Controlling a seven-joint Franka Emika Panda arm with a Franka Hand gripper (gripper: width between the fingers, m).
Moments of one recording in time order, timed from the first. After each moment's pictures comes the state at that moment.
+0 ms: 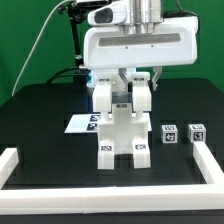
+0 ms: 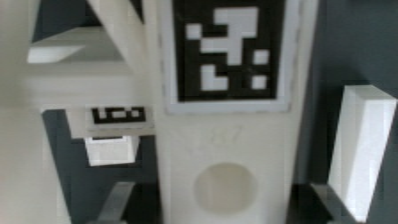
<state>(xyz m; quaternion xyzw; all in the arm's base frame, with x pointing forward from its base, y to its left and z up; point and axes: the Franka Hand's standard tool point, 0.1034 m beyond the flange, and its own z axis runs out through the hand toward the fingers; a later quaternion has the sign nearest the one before) 0.500 0.041 0.130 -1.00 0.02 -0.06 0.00</state>
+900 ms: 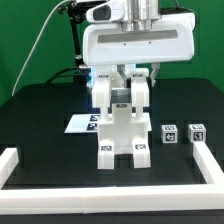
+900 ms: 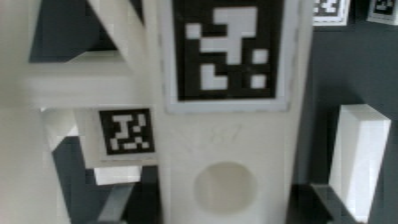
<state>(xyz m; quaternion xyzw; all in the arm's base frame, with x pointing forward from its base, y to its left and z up) 0.486 0.040 0.130 -1.00 0.02 -0.05 0.01</state>
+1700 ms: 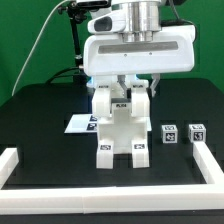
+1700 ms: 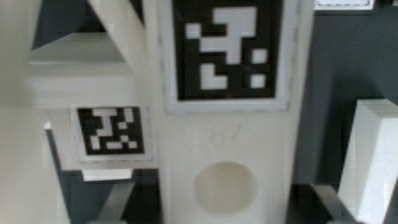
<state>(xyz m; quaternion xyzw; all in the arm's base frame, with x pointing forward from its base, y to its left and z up) 0.492 0.040 0.115 -1.00 0.02 -0.06 0.00</state>
